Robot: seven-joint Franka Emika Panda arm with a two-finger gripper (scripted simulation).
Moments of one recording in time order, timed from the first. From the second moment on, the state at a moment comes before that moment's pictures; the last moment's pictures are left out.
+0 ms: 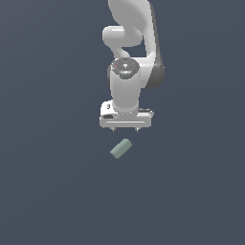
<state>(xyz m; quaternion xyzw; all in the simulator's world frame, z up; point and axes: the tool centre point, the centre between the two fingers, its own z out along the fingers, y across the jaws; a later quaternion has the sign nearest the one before) -0.008 0.013 0.165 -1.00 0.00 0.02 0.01</state>
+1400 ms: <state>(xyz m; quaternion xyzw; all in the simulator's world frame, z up) 0.007 0.021 0.164 -1.00 0.06 0.00 0.02</state>
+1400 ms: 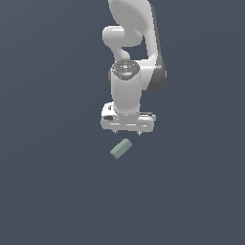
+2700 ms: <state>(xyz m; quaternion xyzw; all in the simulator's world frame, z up) 0.003 -0.003 0.078 -0.94 0.35 0.00 0.00</state>
